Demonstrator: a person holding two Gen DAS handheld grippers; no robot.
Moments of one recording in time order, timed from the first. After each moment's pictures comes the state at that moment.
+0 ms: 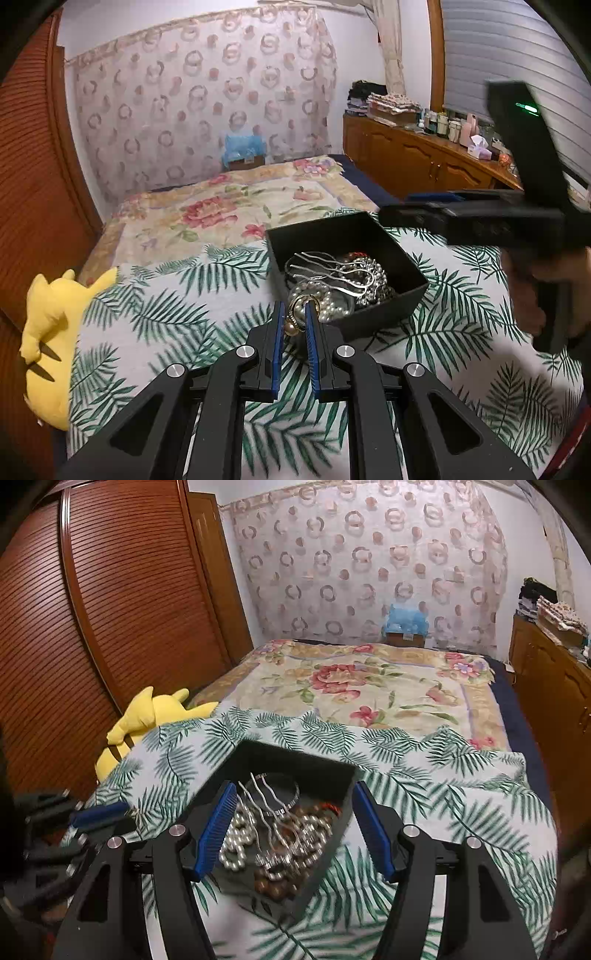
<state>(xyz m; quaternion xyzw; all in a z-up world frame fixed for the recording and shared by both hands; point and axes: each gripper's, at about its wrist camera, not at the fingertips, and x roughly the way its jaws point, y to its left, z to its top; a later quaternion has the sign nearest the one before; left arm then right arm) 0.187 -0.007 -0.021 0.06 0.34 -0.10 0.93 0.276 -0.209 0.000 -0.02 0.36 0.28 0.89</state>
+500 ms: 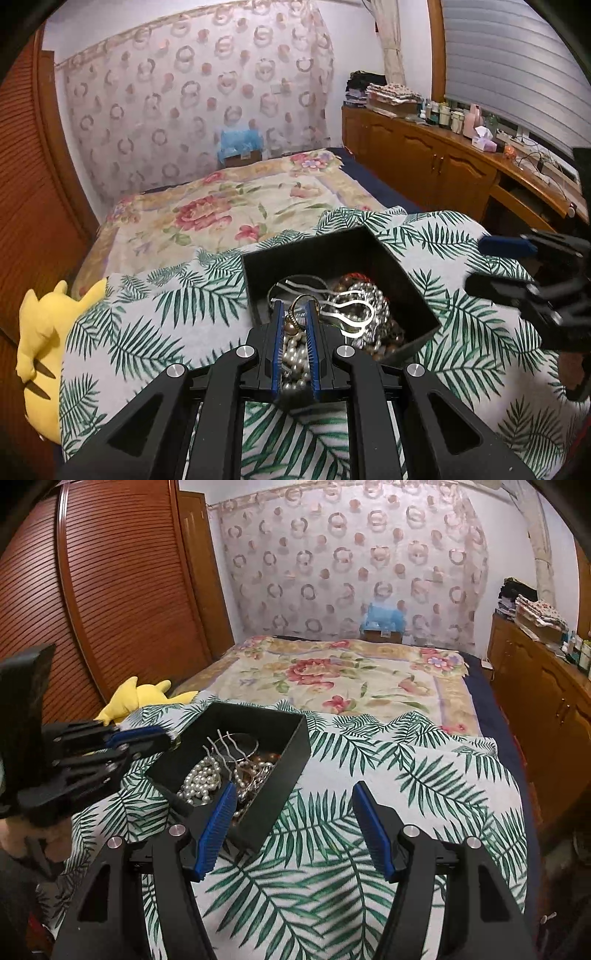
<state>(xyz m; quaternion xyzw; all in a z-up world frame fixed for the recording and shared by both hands) 0.236 -0.042 -0.026 0.08 0.35 -0.10 0.93 0.236 -0.264 -0.013 -0.03 0.35 0.25 0.90</state>
